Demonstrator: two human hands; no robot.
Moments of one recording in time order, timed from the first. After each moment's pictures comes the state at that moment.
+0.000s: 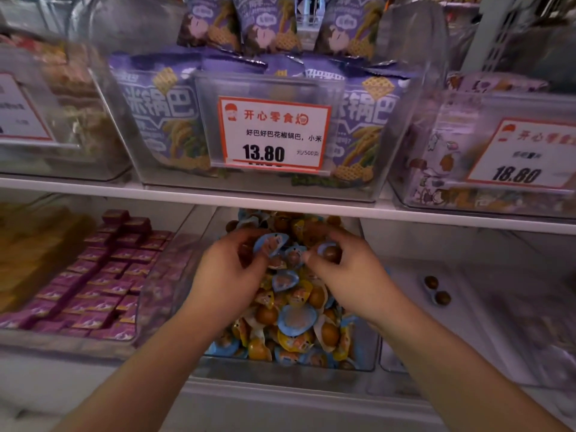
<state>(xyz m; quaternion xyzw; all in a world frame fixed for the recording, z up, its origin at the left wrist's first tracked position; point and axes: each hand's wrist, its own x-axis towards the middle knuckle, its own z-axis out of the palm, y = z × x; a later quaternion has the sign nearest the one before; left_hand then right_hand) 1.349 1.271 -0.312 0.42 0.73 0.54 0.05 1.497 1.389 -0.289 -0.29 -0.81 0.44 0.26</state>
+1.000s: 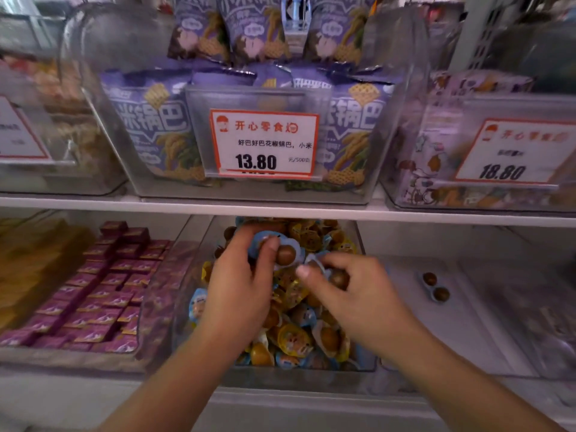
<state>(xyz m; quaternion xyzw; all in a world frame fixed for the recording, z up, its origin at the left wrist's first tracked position) 1.376 1.269 -0.299 0.46 0.69 0.56 -0.04 1.525 1.361 -0.284 -0.26 -0.84 0.37 0.29</state>
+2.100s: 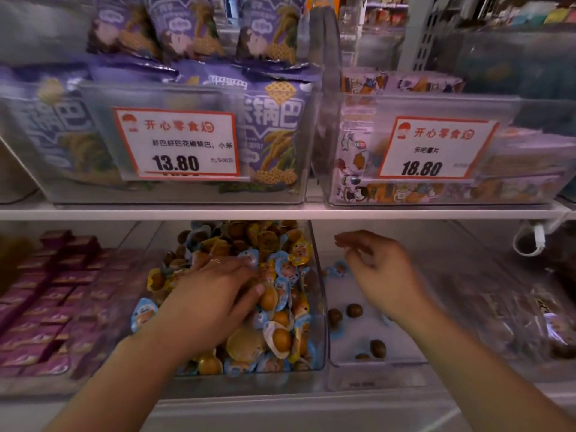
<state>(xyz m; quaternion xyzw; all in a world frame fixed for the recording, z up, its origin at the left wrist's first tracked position) 1.369 1.283 -0.309 0.64 0.76 0.10 -0.03 1.584 1.452 -0.305 -0.35 -0.81 0.32 0.35</state>
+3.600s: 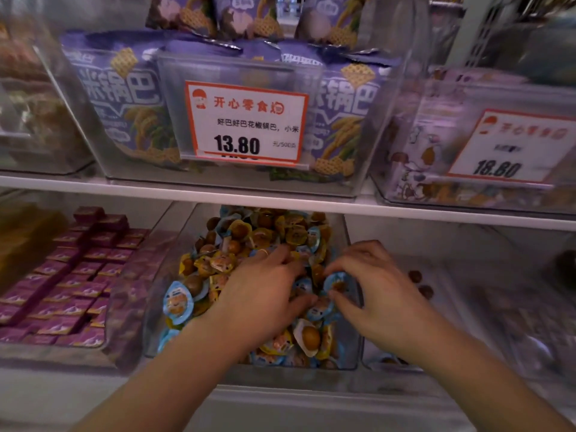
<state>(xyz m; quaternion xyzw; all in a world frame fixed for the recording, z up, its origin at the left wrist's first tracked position) 1.386 1.299 -0.323 0.64 0.75 0.17 -0.05 1.563 1.405 -0.298 -0.20 -0.94 0.12 0.23</state>
